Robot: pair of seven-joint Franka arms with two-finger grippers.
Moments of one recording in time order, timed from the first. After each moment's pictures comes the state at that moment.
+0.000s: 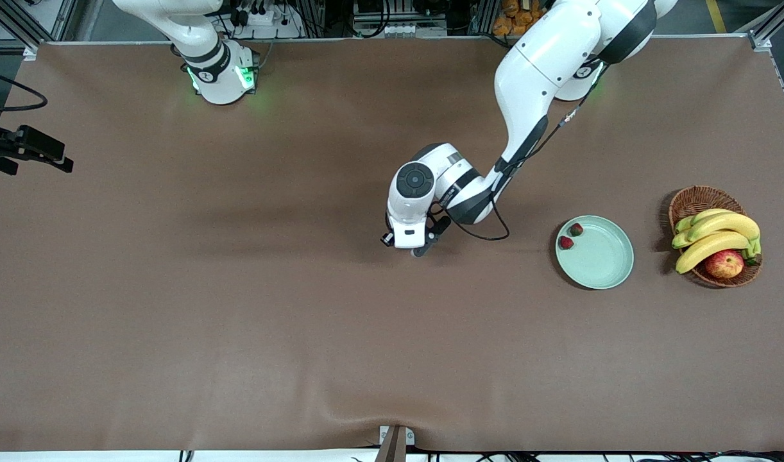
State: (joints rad) left arm -0.51 0.84 -0.33 -1.54 0.20 2.38 -1.73; right arm 0.00 0.00 -0.08 -1.54 0.04 1.49 -0.10
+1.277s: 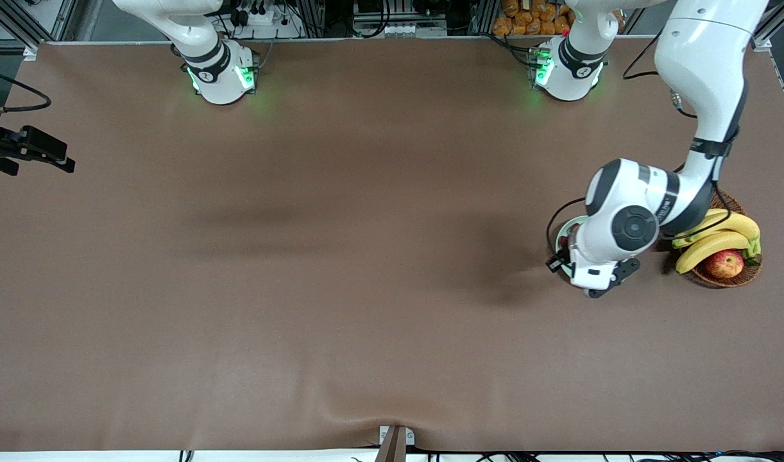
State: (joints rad) left arm 0.11 0.48 -0.32 -1.87 0.20 2.14 -0.85; right arm 0.00 0.01 -0.08 -1.54 0.02 1.49 -0.10
